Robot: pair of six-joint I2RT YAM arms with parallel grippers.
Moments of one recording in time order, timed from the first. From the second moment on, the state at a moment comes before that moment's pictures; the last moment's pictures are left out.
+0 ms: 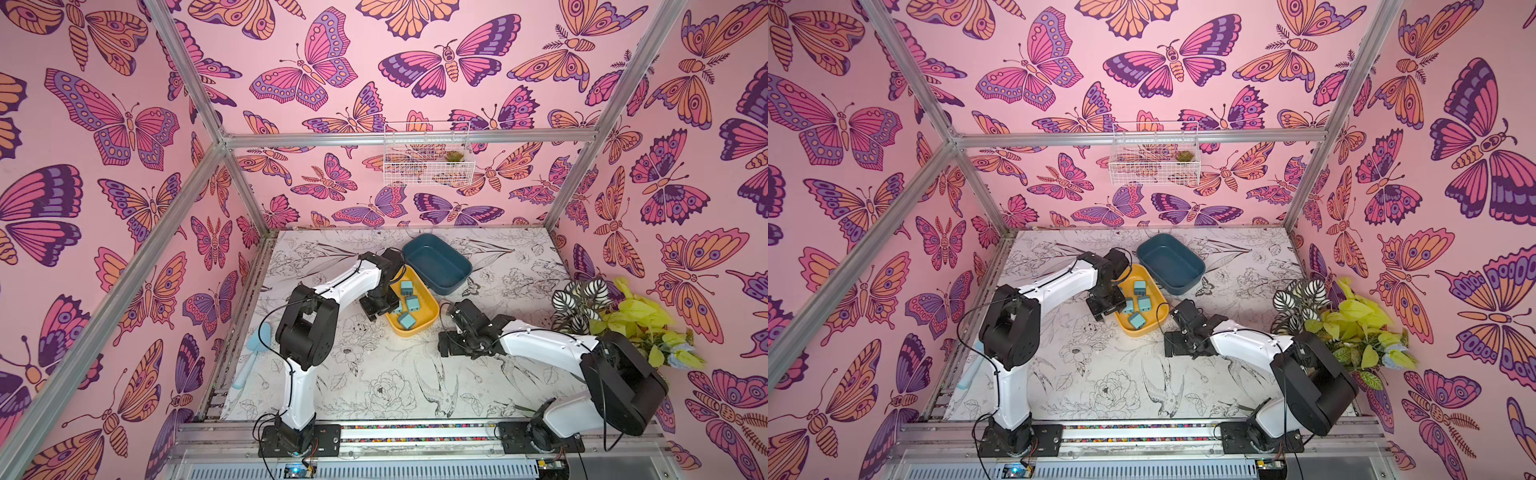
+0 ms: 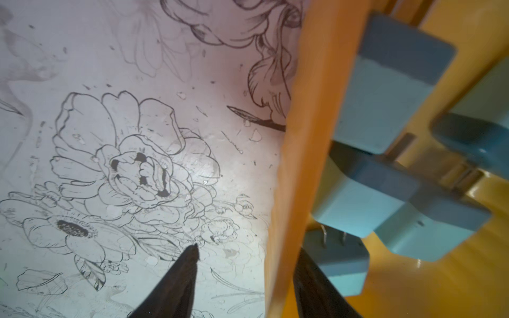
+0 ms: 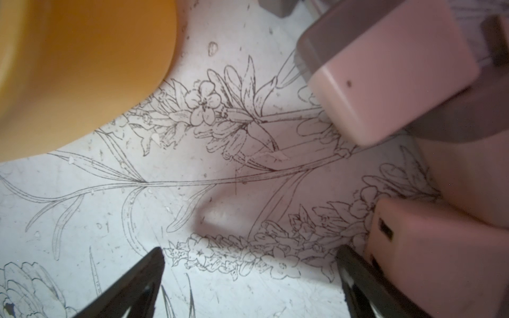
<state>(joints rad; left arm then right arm) -0.54 2.03 1.58 -1.09 0.04 -1.08 0.68 1.48 0.73 -0.45 0.00 0.62</state>
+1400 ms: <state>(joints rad) -0.44 1.74 1.58 -1.18 -0.13 -0.82 0.37 1.50 1.14 -0.68 0.02 0.65</state>
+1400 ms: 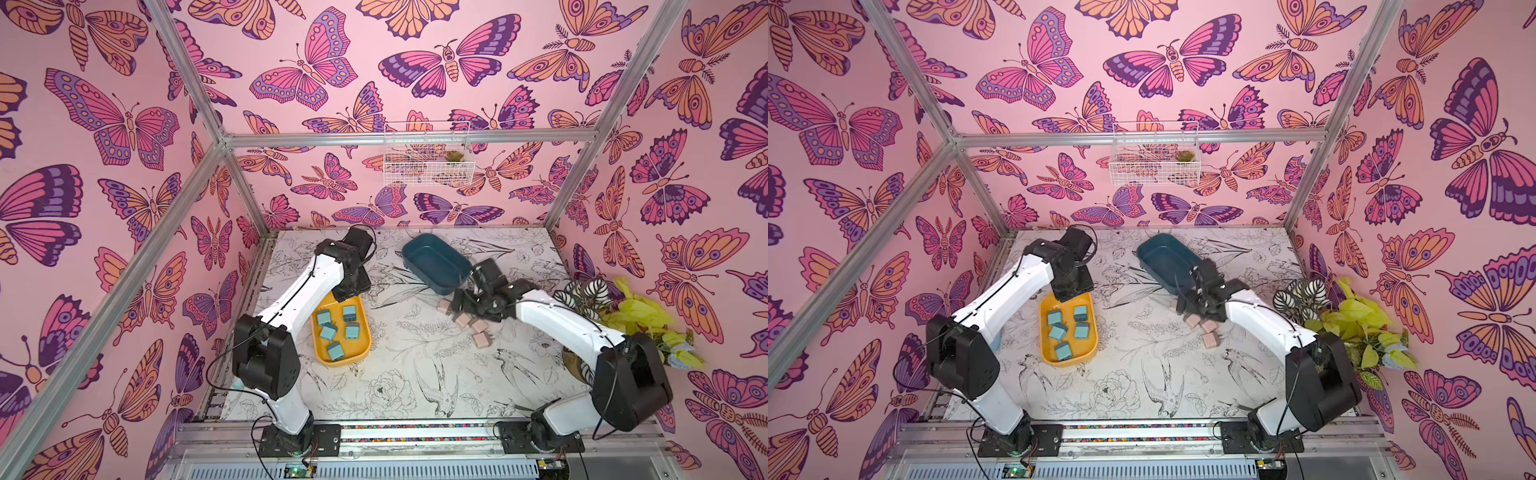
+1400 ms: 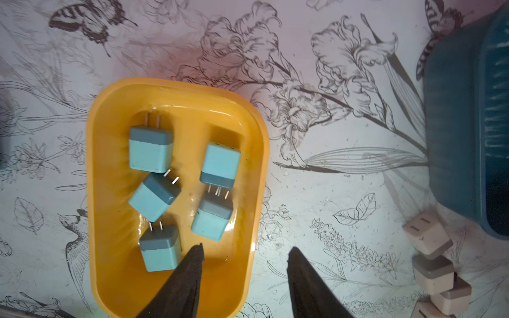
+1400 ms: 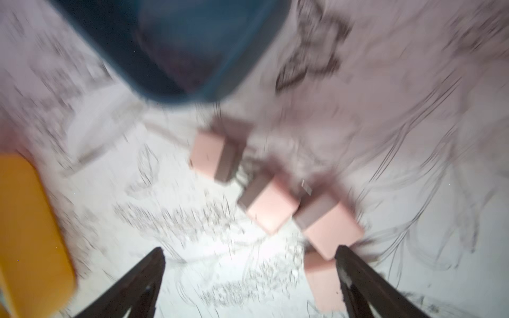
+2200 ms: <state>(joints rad) -0.47 1.75 1.55 -1.22 -0.10 -0.81 0.19 2.14 1.71 -0.74 -0.31 0.66</state>
